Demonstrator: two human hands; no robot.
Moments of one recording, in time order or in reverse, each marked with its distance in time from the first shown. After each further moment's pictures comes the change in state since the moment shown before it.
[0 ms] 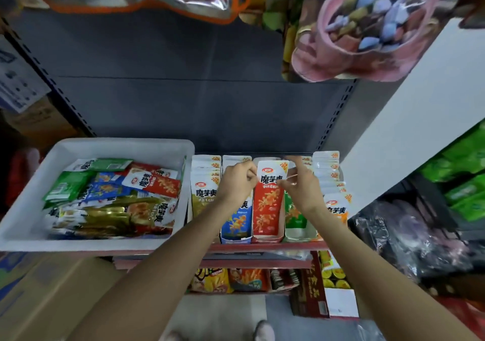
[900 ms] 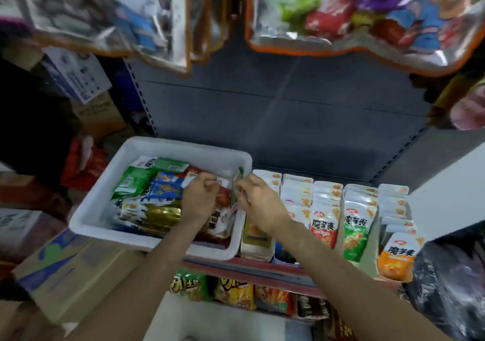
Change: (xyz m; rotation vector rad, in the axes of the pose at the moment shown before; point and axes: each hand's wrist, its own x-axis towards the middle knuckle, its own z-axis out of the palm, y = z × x) left_hand -0.037 -0.115 -0.130 -0.076 0.365 -0.322; right_hand -0.009 -0.141 0.116 -0.292 -0.357 -0.564
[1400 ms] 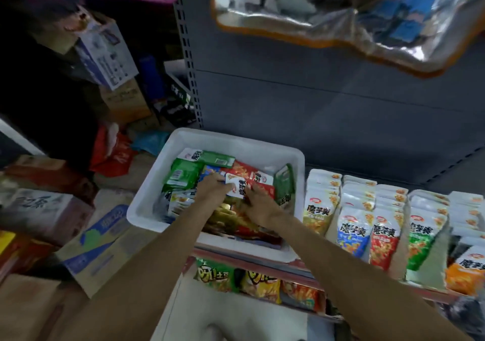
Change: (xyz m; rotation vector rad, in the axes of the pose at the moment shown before) left_hand 0.056 -0.075 -0.064 0.117 -0.242 -0.255; right_hand 0.077 -0.054 0.102 0.008 -0.470 0.288
